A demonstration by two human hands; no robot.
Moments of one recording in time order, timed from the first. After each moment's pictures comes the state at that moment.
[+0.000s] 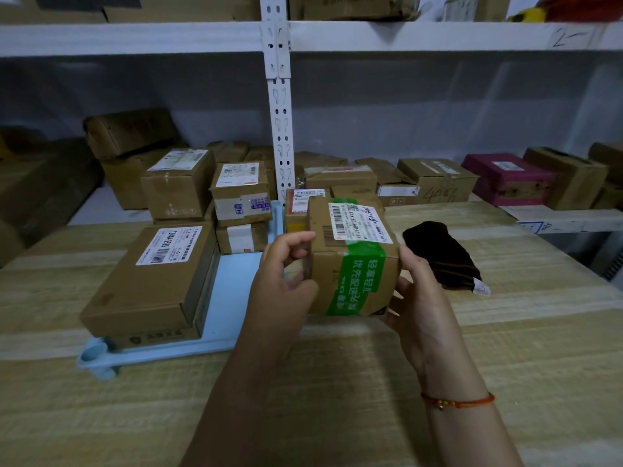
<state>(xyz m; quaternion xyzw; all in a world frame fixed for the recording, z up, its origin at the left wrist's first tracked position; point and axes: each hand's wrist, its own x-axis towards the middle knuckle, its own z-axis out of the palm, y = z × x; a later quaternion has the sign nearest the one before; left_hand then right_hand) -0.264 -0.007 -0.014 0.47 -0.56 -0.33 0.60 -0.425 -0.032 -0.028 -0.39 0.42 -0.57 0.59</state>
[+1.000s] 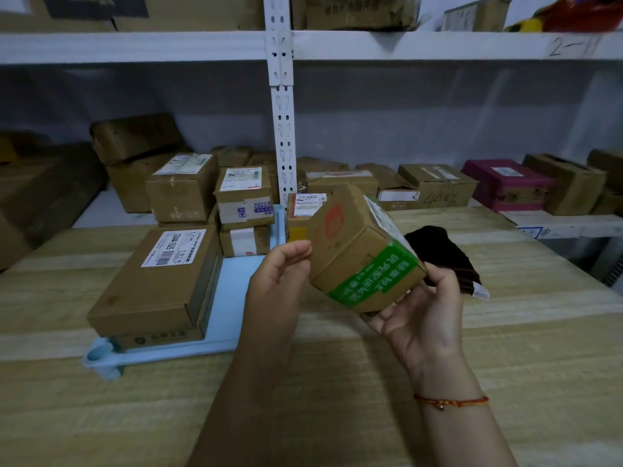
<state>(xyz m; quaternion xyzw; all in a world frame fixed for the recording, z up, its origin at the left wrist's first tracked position) -0.266 -0.004 -0.012 0.50 -0.46 -0.35 0.65 -0.427 -0.039 -0.040 -0.20 0.29 -0.61 0.71</state>
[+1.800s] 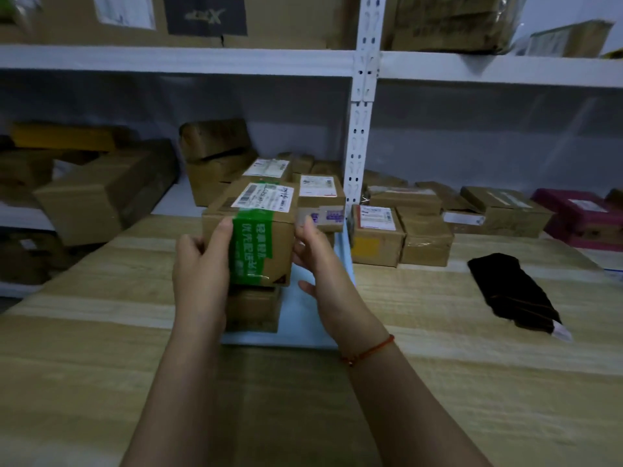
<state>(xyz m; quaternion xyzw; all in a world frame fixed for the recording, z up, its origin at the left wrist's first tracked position) -0.121 0.025 0.018 0.62 -0.23 -0.20 0.72 -0.248 -0.023 0.017 -0.59 0.29 -0.38 0.65</state>
